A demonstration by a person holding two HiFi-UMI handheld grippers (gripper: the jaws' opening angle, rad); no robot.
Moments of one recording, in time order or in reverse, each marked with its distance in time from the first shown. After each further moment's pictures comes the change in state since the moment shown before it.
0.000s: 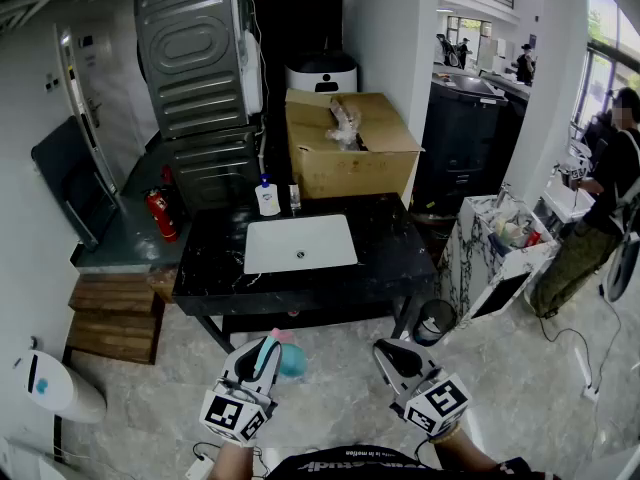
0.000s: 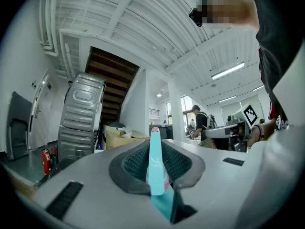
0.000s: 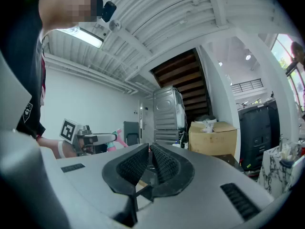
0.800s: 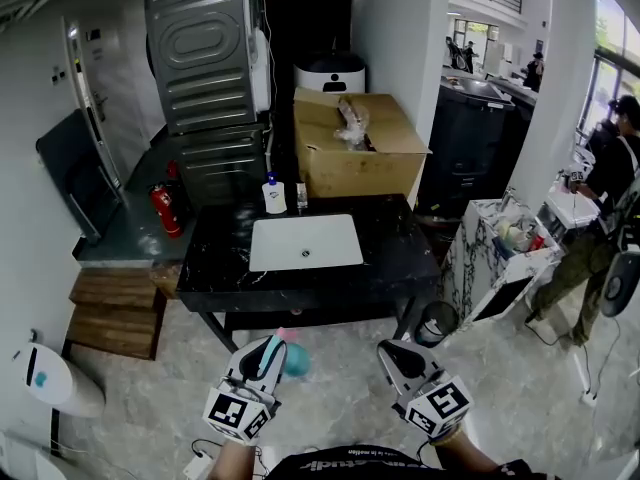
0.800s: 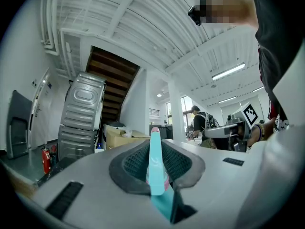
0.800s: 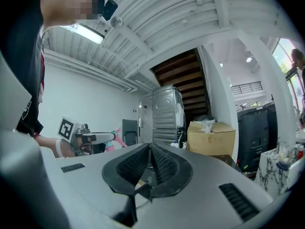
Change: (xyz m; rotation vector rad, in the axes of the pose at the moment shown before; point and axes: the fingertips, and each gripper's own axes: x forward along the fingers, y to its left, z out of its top) left arm -0.003 0.007 0.000 -0.015 0.001 0.004; right arm 0.007 0.006 0.001 -0.017 0.018 -0.017
